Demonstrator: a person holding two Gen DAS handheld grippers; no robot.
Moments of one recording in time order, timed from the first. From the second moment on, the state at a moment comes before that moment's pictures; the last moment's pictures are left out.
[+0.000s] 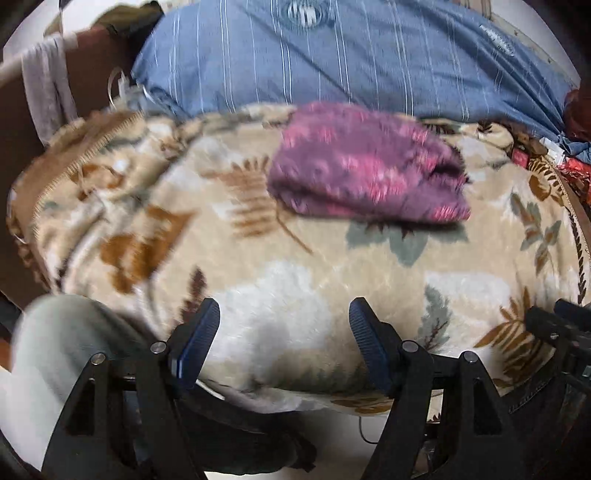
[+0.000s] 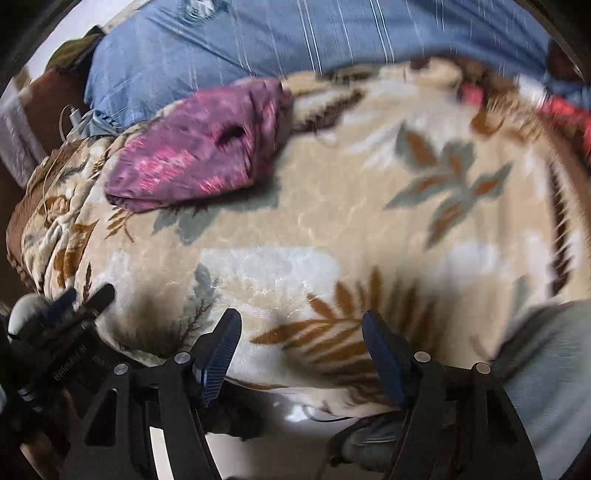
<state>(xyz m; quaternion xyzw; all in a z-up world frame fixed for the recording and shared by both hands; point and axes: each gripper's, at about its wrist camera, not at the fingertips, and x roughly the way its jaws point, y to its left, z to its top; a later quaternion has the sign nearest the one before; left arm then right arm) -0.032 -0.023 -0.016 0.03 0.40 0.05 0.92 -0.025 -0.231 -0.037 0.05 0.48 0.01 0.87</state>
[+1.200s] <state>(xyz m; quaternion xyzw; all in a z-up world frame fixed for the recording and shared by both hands) -0.092 -0.002 0.107 -0.01 0.34 0.04 0.94 -0.076 -0.195 0.105 0.07 0.39 0.05 0.92</state>
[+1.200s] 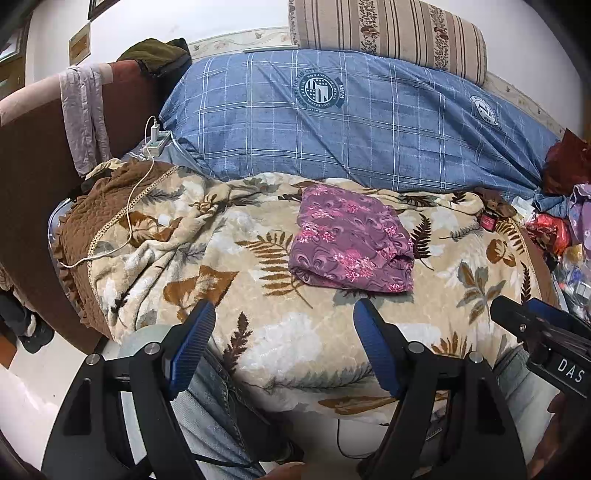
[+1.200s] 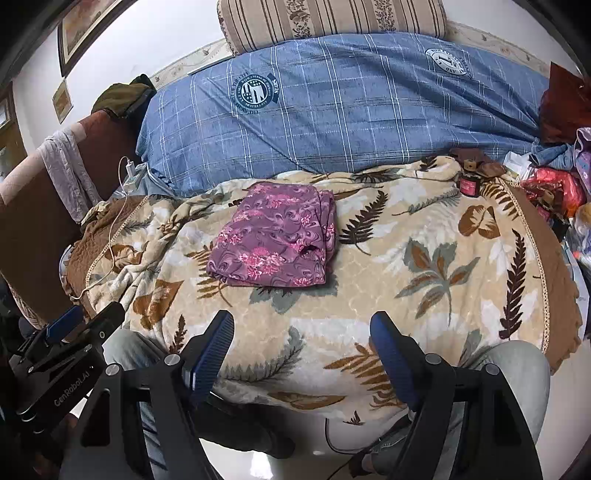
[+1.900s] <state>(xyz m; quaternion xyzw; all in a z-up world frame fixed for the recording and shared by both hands) -0.087 -0.003 0.099 0.00 0.36 0.04 0.93 -0.075 -0.196 0.098 0.07 0.39 0.05 0.92</state>
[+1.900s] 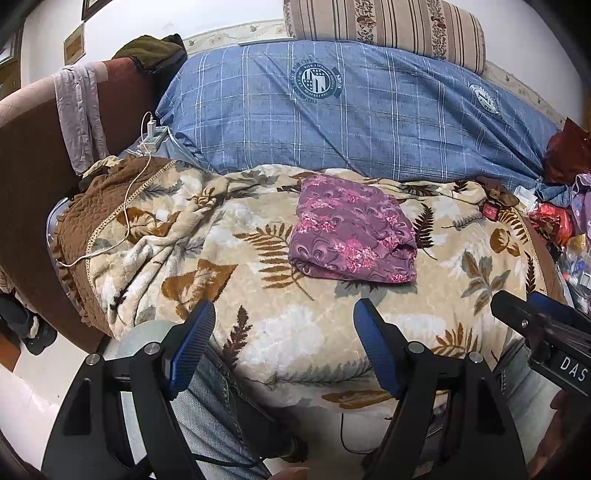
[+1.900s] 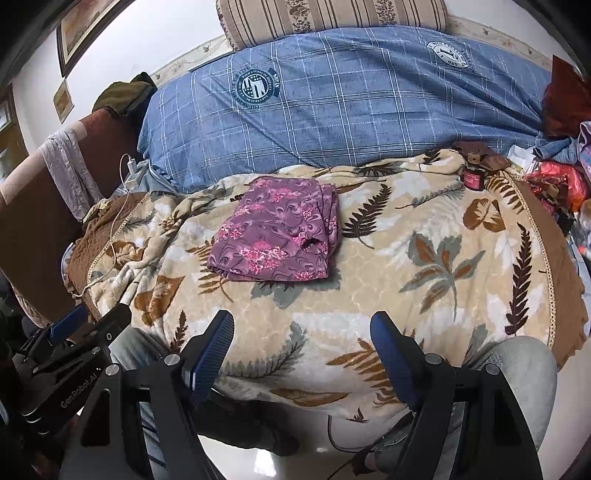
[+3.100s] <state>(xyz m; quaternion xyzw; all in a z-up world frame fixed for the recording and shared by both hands) -0.062 0.009 0.071 0.00 0.38 0.04 0.92 -0.054 -0.192 0.071 0.07 0.42 0.04 0.90</state>
